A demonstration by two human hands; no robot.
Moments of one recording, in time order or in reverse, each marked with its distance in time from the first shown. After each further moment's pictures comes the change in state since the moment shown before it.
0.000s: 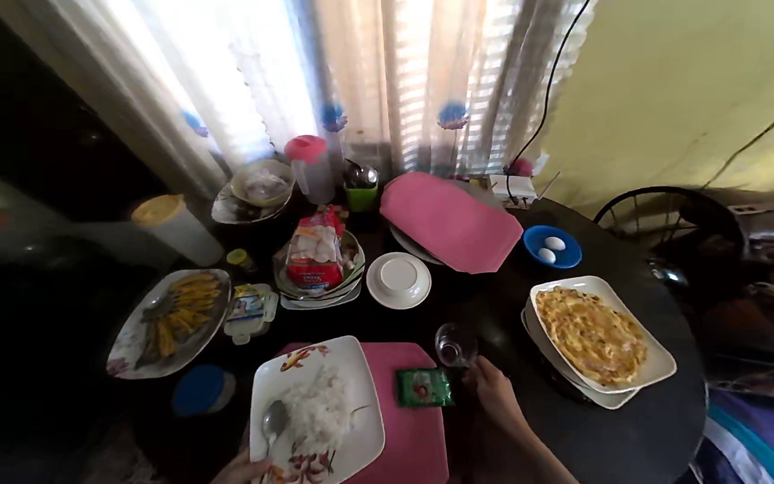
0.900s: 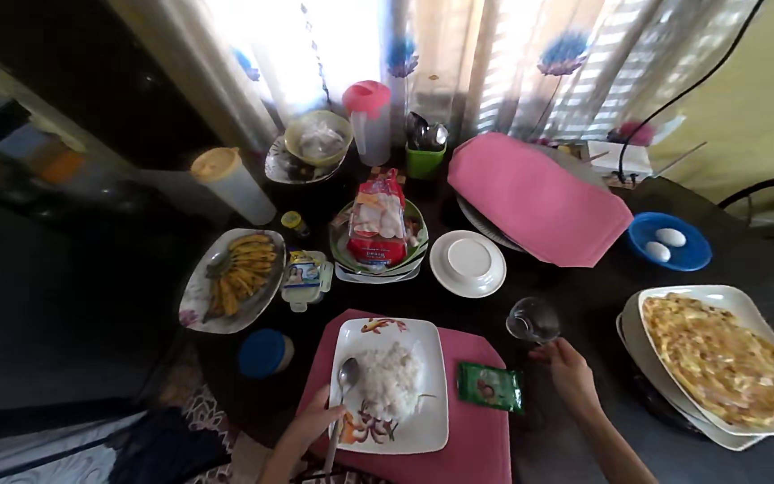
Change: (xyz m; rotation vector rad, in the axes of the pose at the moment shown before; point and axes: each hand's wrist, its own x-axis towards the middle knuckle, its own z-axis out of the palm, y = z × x) left_hand 0.056 0.017 -0.001 0.305 0.056 -0.044; right_hand 0.050 0.001 0.021 0.061 0.199 0.048
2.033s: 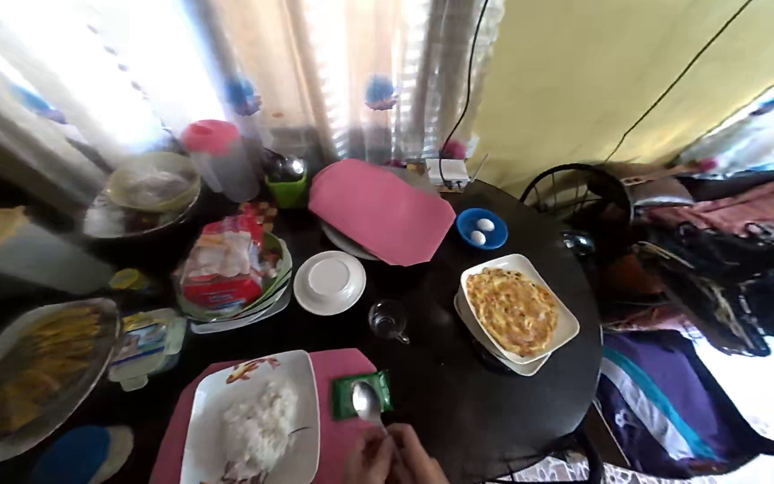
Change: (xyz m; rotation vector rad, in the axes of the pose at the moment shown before) left_hand -0.083 0.087 0.310 -0.277 0.010 0.318; right_hand -0.178 -0.022 -0.050 0.165 -0.453 -0.139
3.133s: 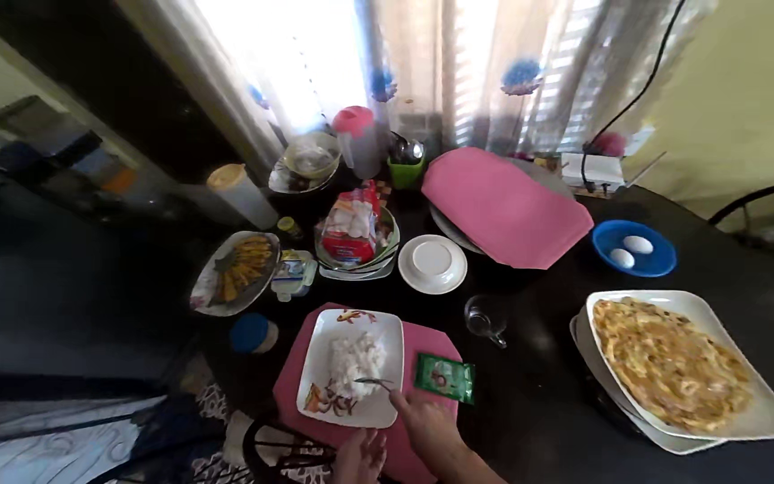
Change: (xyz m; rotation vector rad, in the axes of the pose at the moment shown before) left_hand -0.006 -0.040 -0.106 -0.637 0.657 -0.457; right_hand 0.088 -0.025 0.067 -0.835 -0.509 -0.205
